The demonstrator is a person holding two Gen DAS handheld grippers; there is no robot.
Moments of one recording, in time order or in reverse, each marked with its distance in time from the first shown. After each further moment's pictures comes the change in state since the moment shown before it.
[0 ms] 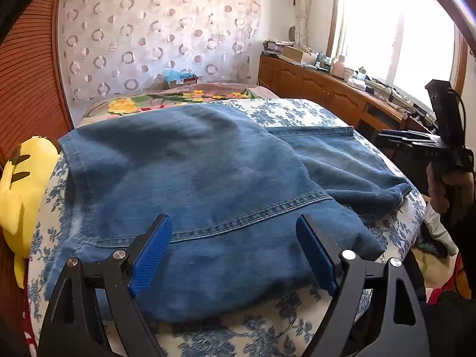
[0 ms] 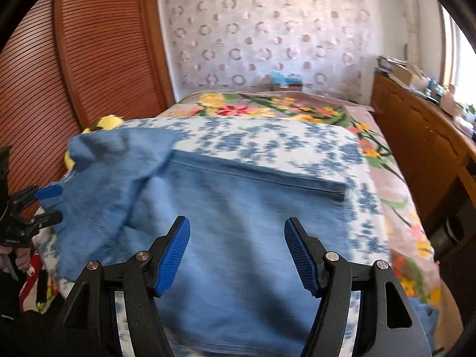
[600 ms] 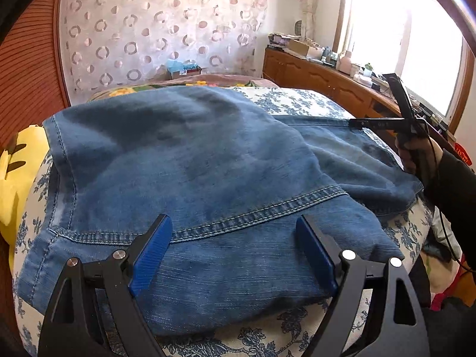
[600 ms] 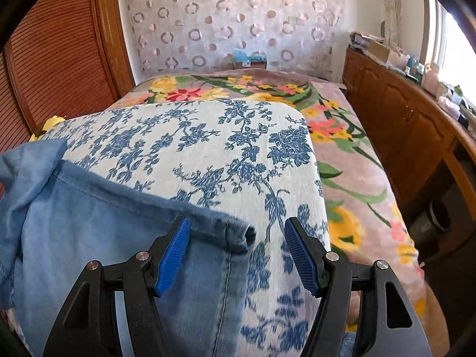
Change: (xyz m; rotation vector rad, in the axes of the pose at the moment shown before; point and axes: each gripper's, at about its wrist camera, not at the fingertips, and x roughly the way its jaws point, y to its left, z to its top) left arm 0.023 0.006 -0.004 -0.031 0.035 0.014; right arm 0.106 -0.094 0.043 0.041 0.114 -0.106
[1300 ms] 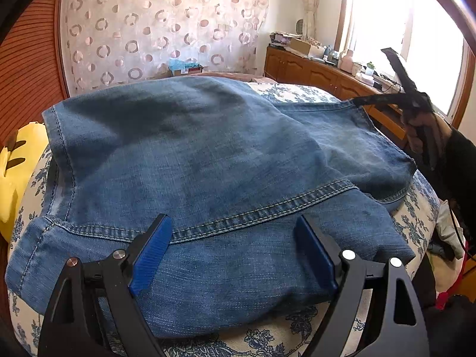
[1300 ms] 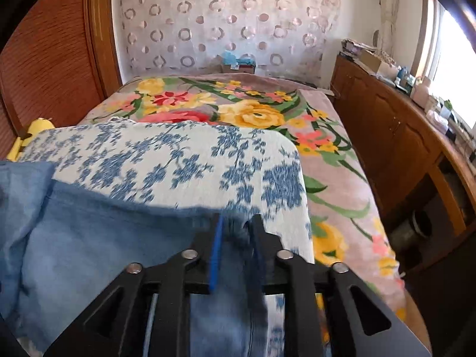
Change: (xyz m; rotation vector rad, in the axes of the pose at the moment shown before) left arm 0.009 -0.005 -0.005 0.001 0.001 0.008; right arm -0.015 0.002 0.026 -0.017 -0.006 -0.089
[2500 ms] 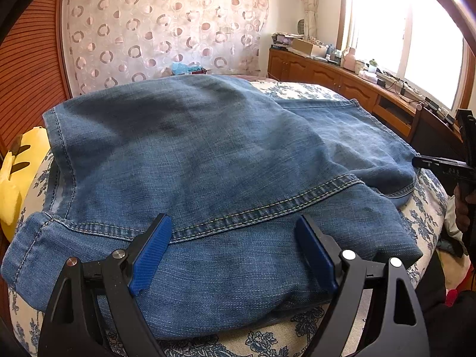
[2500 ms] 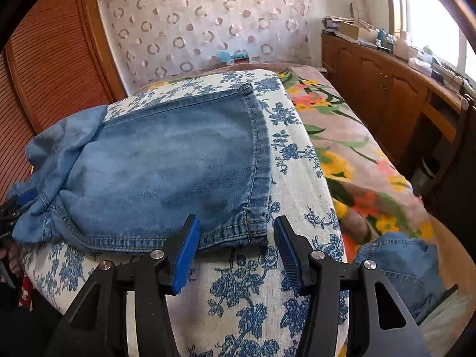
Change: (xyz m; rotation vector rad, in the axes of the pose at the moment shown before) left arm 0.006 0.001 -0.003 0.020 -0.014 0.032; right arm -0.085 -0.020 -0.136 0.185 -0.019 0.054
